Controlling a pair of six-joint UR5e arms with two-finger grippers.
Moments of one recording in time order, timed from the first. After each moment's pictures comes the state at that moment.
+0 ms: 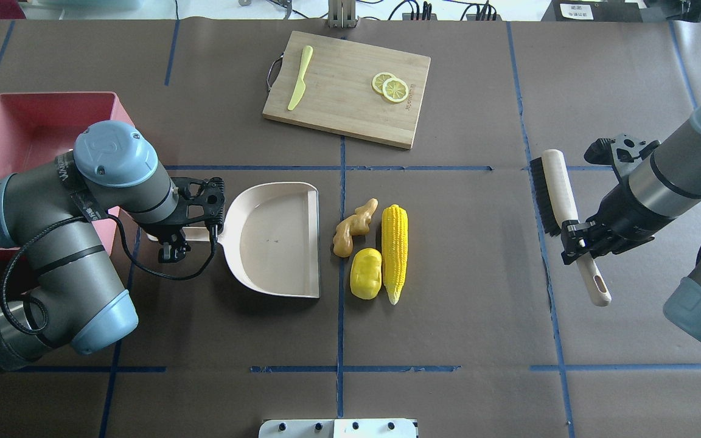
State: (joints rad) left arm -0.63 -1.97 -1.83 -1.53 -1.96 0.43; right arm 0.83 -1.48 2.08 -1.63 2.33 0.86
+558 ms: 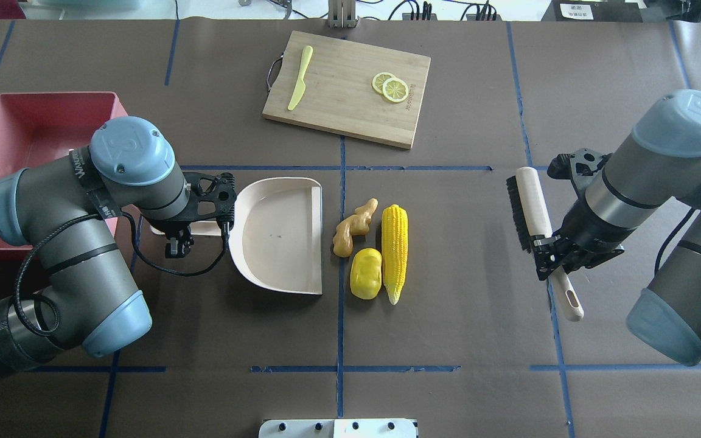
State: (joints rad) left arm -0.61 -2.04 -1.83 -1.41 -1.87 0.43; right arm 0.72 -1.37 2.08 -1.79 2.29 0.90
